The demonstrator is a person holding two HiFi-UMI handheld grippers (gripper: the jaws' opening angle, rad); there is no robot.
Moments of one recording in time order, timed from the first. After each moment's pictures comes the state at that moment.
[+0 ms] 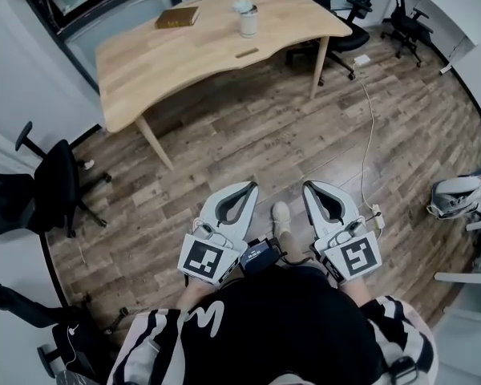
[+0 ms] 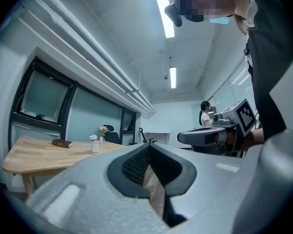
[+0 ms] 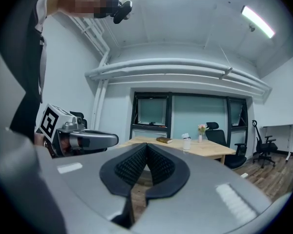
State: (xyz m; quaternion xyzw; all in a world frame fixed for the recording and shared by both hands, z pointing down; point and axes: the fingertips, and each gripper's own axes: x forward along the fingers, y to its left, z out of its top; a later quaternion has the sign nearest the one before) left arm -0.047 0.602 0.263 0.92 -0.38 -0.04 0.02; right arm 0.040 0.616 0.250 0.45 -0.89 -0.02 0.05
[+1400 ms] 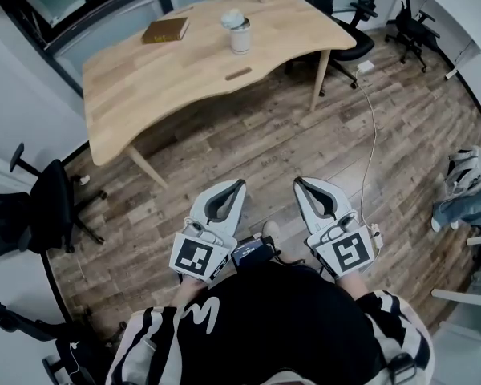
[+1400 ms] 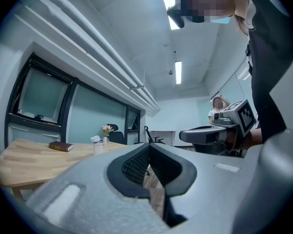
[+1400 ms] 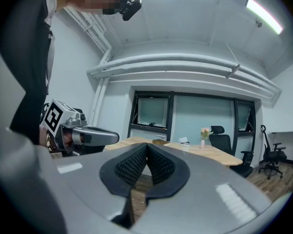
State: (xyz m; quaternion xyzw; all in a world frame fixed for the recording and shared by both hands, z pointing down) left arm -0.015 0.441 0.273 0.91 -0.40 -0.02 0.01; right arm 0.076 0.455 0.258 0.42 -0.90 -0.05 0.05
